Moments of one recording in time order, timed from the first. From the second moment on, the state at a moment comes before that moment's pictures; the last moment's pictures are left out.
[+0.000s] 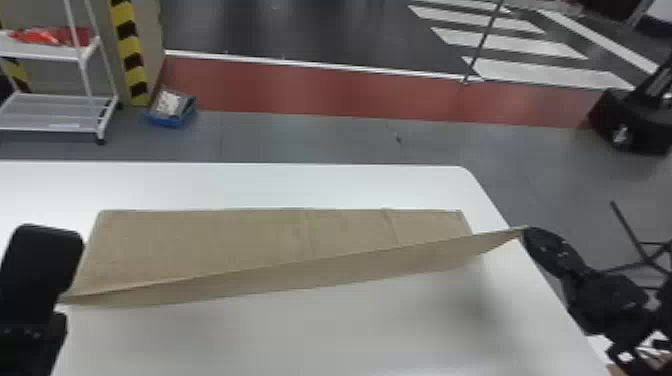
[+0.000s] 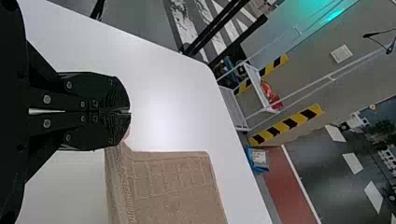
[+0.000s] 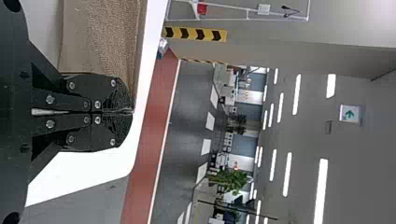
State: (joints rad) left arm 0.29 0.15 -0.29 -2.51 -0.30 1.38 0.37; right arm 0.41 -0.28 -0.57 -1.81 -0.27 0.01 0.63
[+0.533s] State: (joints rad) left arm -0.01 0.11 -0.29 -2.19 -0.23 1.37 0.37; right arm 0.19 -0.29 -0.50 -1.63 -0.16 0.09 0.59
